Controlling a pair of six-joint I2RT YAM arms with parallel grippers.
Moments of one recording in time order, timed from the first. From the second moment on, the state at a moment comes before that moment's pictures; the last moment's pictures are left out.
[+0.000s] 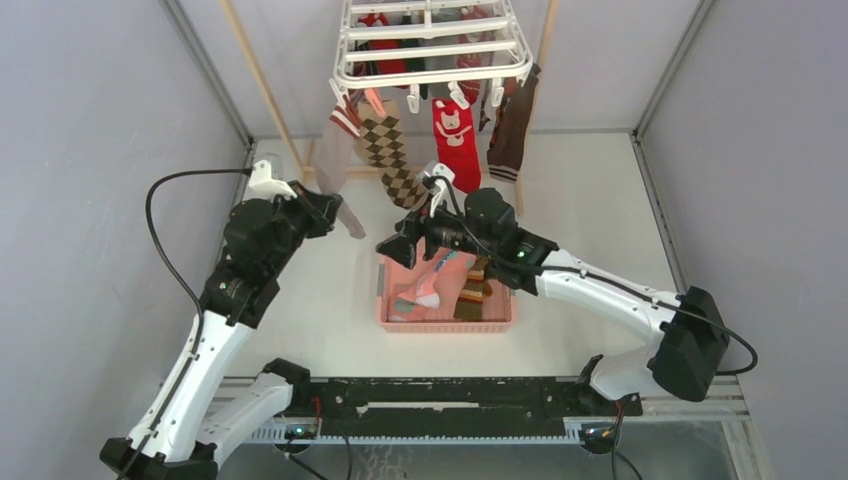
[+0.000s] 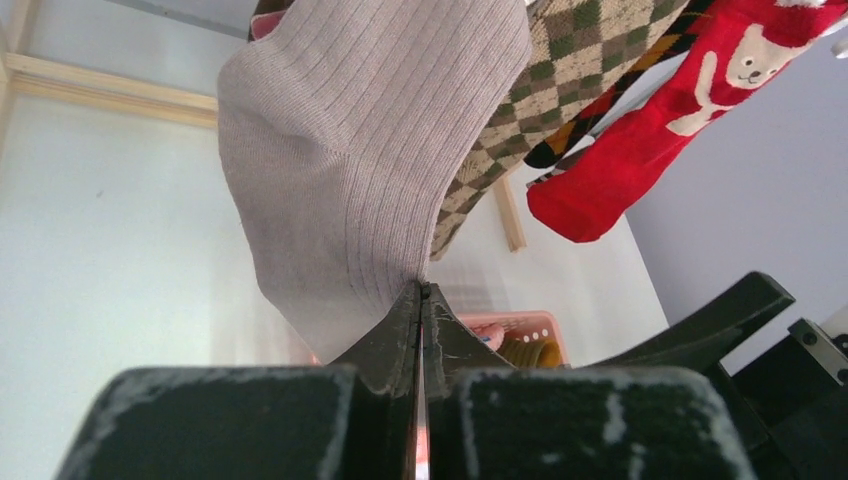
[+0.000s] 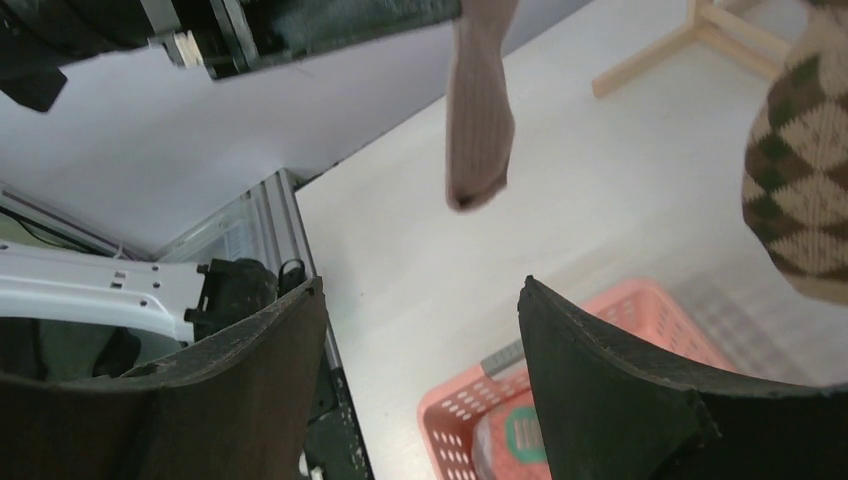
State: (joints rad) left arm -0.35 0.81 0.97 -0.32 -0.04 -0.54; right arm 0.90 1.36 1.08 0.13 -0.31 0.36
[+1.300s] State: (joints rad) left arm -0.50 0.78 0.97 -0.34 -0.06 -0.60; right arm 0.94 1.57 1.28 0.07 -0.22 0.32
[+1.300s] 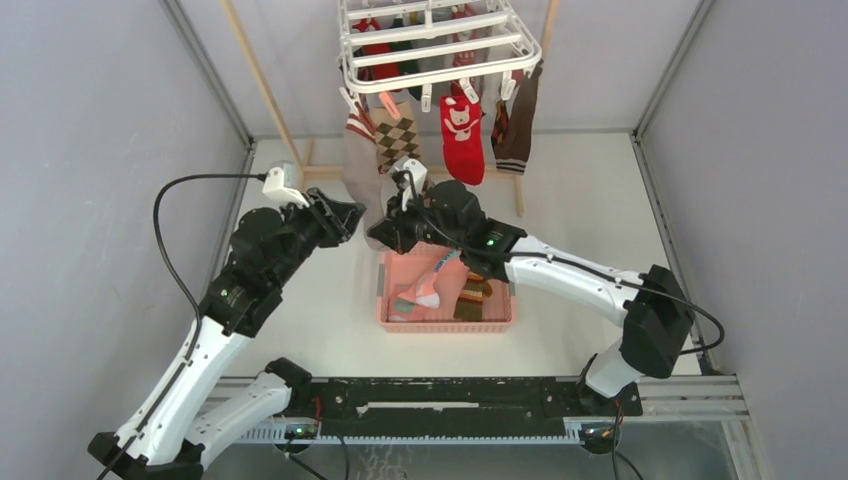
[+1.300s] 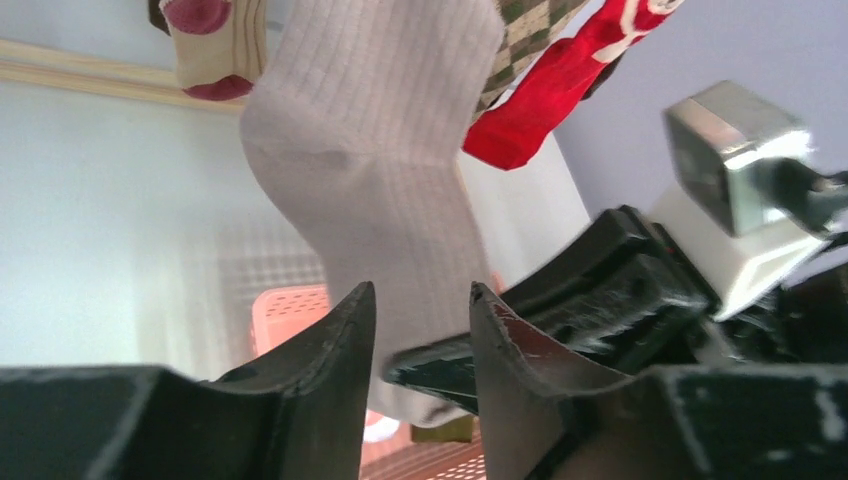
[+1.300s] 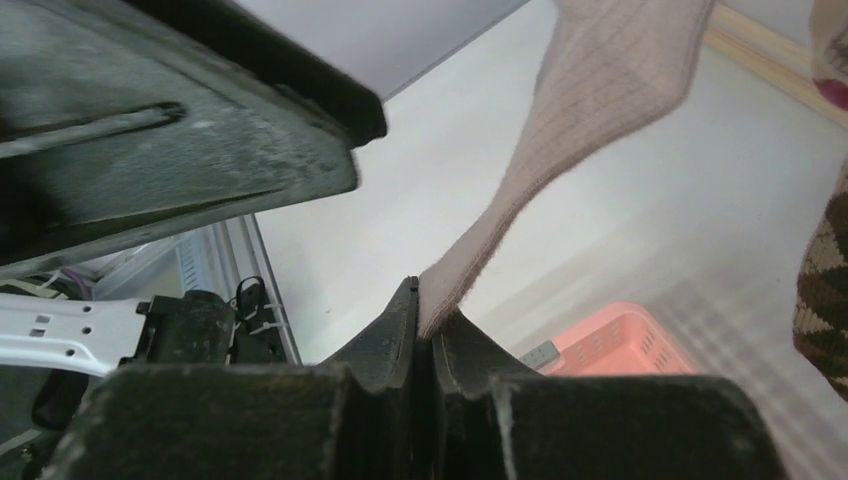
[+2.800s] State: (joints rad) left arm -0.50 0.69 0.83 -0.13 0.05 -0.63; right arm 0.93 1.32 1.13 0.13 -0.41 0.41
